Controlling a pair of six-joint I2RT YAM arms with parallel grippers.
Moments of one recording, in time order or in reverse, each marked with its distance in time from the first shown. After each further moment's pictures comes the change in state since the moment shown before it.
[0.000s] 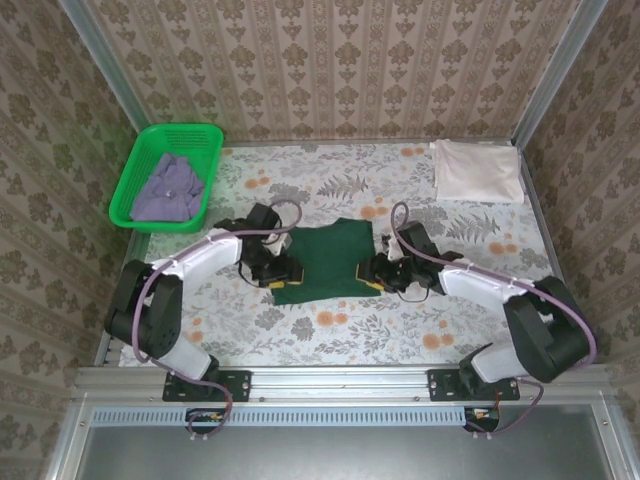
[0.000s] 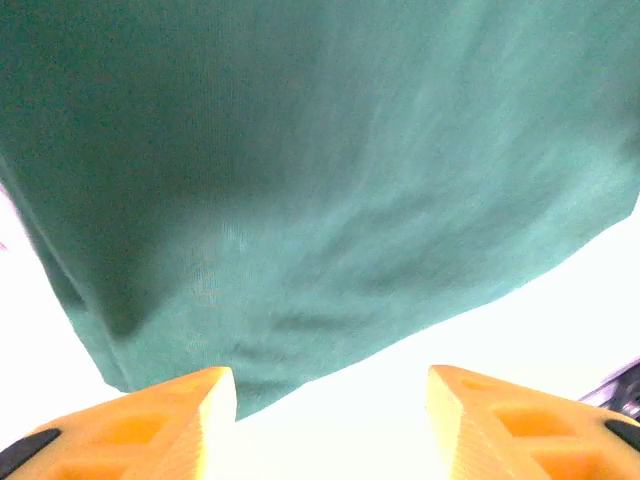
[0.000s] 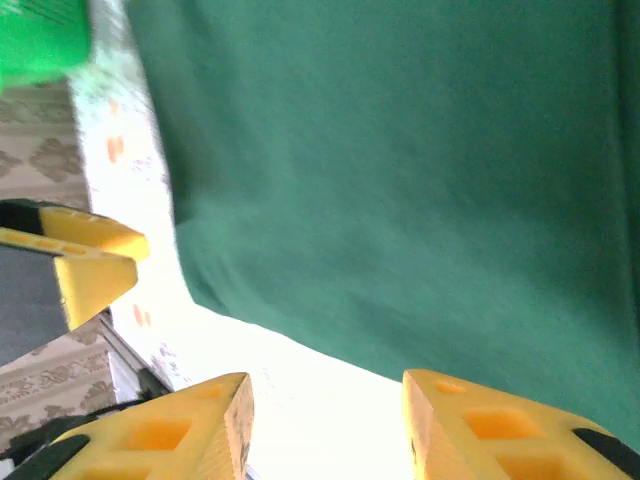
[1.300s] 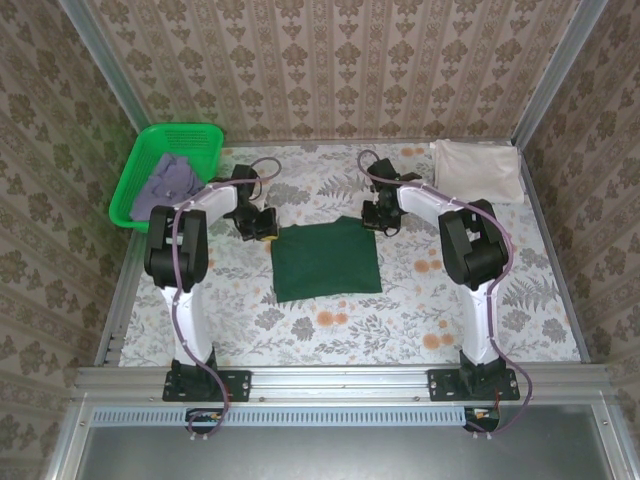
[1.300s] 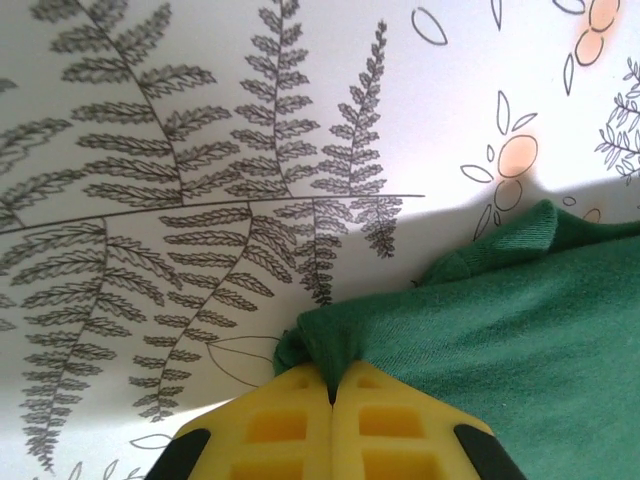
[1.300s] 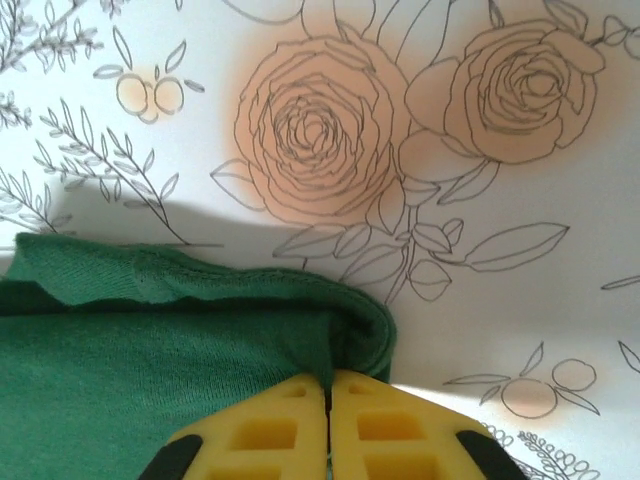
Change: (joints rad) left arm 0.237 0.502 0.390 0.024 -0.051 0.111; right arm -0.117 0.750 0.862 -0.537 0.375 -0.333
